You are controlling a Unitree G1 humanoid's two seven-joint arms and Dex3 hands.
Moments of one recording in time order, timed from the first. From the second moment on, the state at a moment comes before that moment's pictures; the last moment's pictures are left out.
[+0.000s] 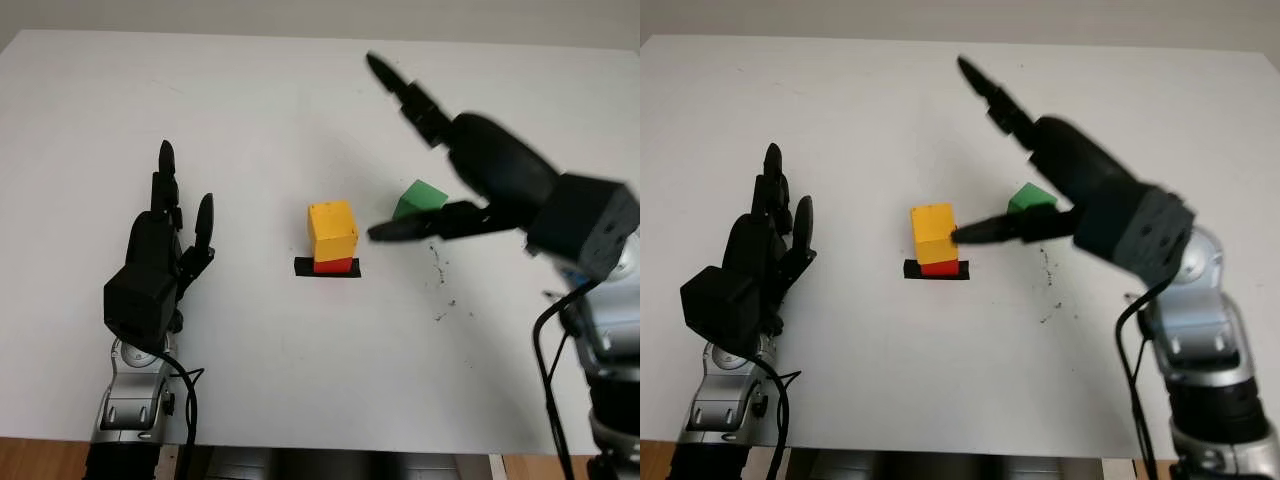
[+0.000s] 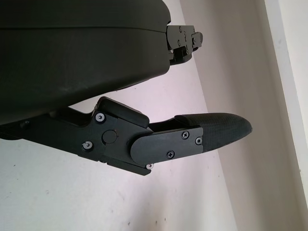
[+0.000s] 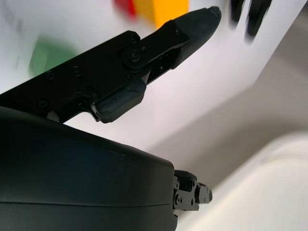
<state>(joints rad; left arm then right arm) -0.19 0.16 0.13 0.06 0.07 -0.12 0.05 -0.57 -0.60 -0.10 -0.20 -0.12 0.16 0.46</state>
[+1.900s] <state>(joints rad) -0.19 0.16 0.12 0.08 0.08 -0.14 0.05 -0.87 -0.90 0.35 0.59 -0.85 -0.68 0.14</state>
